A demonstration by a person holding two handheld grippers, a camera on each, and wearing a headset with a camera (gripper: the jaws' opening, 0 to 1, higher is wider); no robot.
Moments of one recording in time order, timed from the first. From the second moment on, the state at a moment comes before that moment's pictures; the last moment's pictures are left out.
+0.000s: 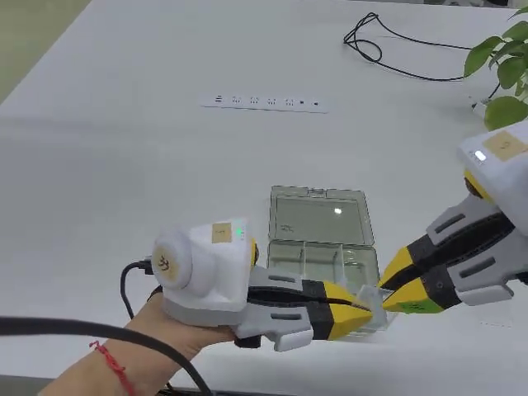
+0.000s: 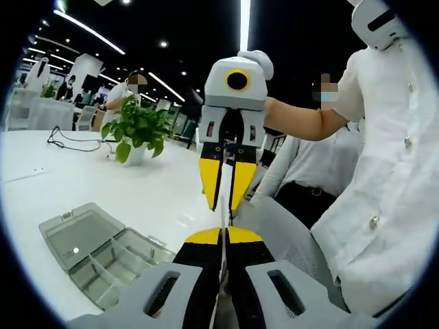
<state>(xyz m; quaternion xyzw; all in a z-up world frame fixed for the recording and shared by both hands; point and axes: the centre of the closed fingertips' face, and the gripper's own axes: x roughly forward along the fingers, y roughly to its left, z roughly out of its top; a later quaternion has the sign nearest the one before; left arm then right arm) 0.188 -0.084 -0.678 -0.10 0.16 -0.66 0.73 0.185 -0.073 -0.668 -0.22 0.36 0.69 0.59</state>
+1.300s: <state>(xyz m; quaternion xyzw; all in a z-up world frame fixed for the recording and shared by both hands) 0.190 -0.078 -0.686 -0.06 0.16 -0.66 0.73 0.189 -0.073 -0.673 -0.20 0.36 0.70 0.59</state>
